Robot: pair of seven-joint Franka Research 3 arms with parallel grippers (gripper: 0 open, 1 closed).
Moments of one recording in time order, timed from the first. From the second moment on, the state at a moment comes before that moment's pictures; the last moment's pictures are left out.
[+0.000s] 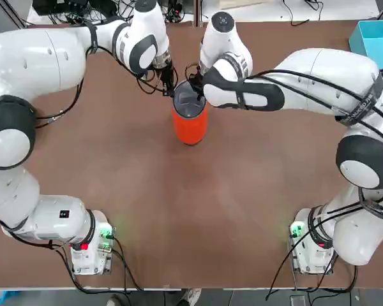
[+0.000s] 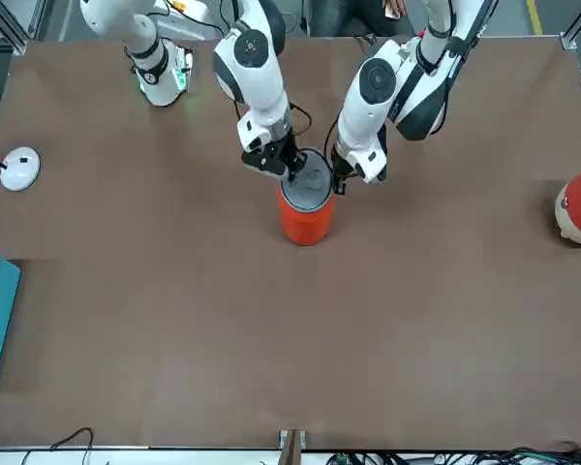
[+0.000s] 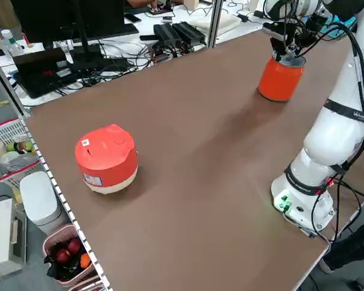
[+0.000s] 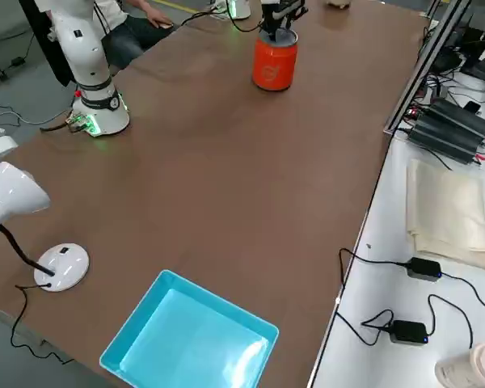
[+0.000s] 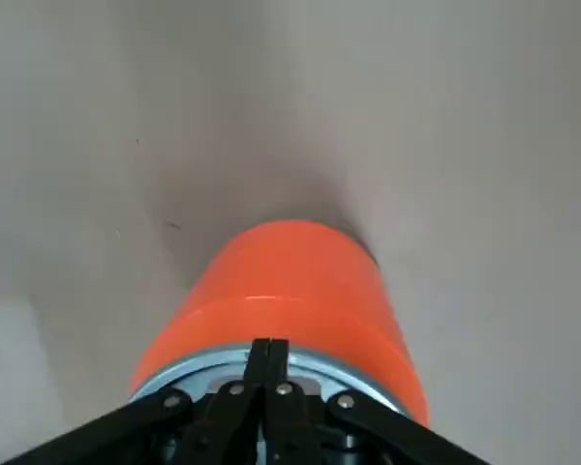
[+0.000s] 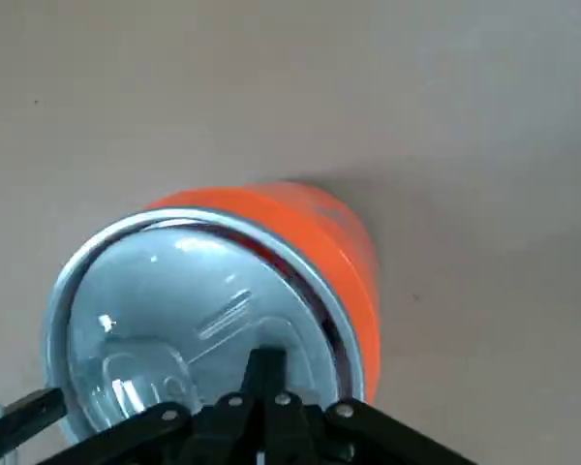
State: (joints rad) left arm -0.01 0.20 -0.73 -2.01 0.00 2.22 -2.20; right arm 0.96 0.28 -0.11 -1.82 0.14 2.27 1.18
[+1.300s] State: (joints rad) left arm 0.11 0.20 -0.72 -1.70 0.09 1.88 -1.89; right arm 0.50 0.06 -0.16 -1.51 -0.02 1.58 0.59
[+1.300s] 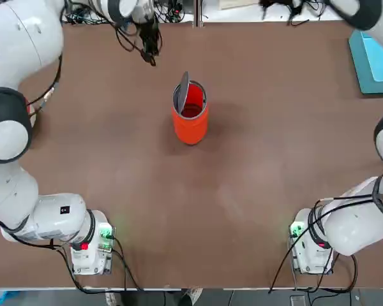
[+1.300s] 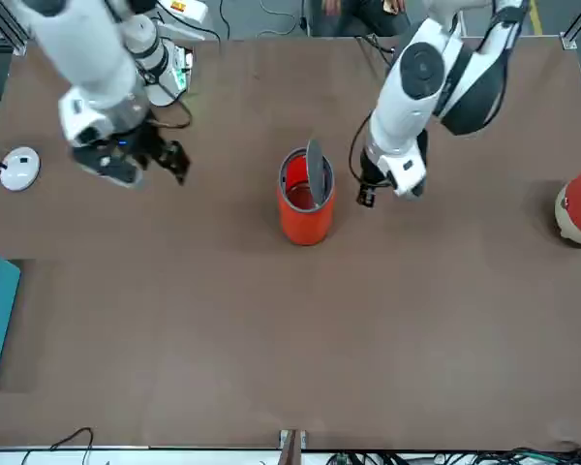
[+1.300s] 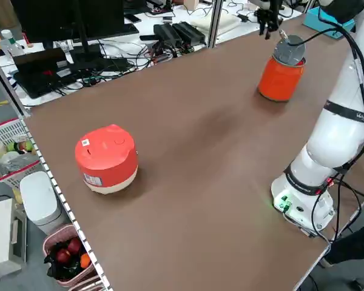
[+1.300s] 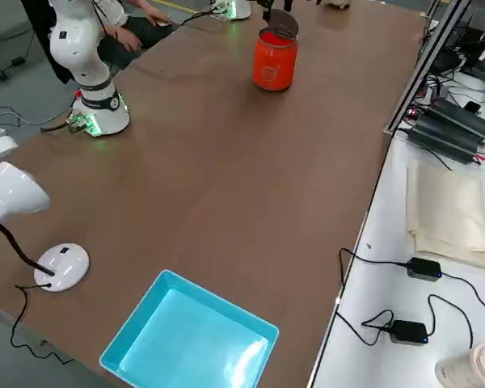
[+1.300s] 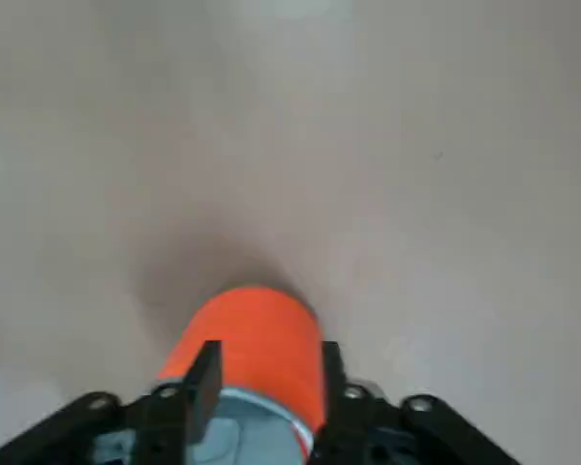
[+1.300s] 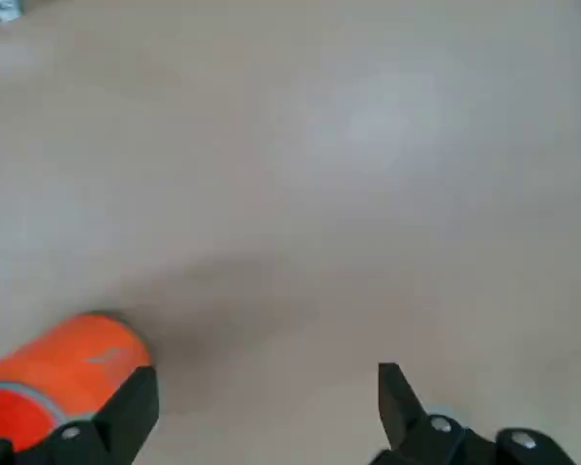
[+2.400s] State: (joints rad) left arm 0.19 0.11 -0.34 -1.38 0.02 1.45 -0.35; right arm 0.09 0.01 -0.16 -1.51 -0.04 1.55 0.02
